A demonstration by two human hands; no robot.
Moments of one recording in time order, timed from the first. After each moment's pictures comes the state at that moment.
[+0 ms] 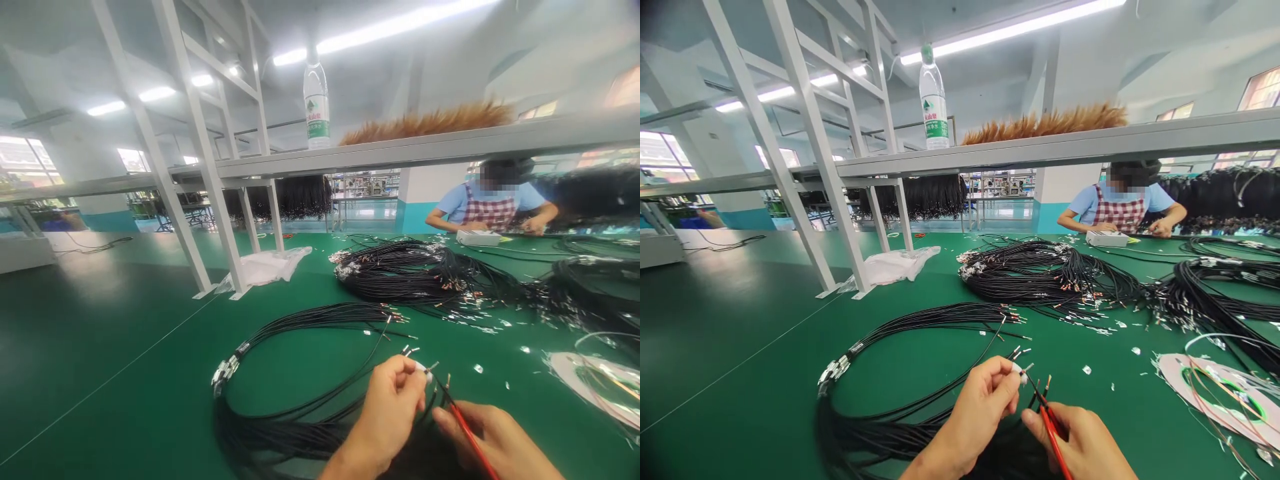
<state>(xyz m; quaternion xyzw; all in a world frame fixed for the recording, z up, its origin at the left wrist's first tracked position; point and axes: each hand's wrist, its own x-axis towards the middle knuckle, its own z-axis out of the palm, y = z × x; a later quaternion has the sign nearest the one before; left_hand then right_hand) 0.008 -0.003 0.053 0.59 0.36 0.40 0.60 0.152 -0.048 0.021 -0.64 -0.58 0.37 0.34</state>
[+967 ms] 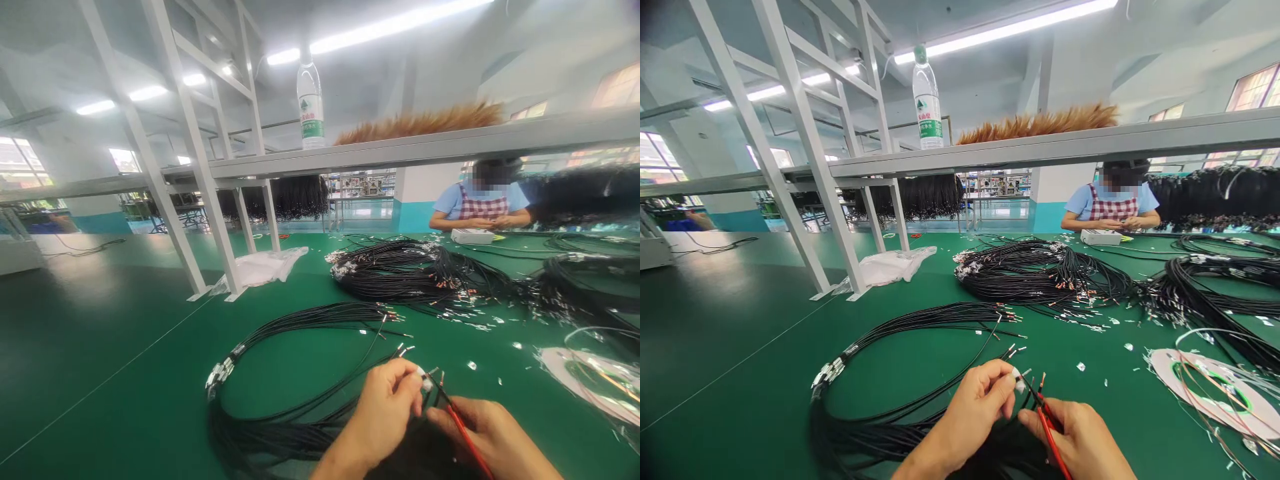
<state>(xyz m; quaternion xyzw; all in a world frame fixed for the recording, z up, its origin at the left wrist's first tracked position) 0.004 -0.004 0.056 0.67 0.35 0.36 0.55 0.165 -0.041 0.008 -0.63 -0.62 0.34 0.33</state>
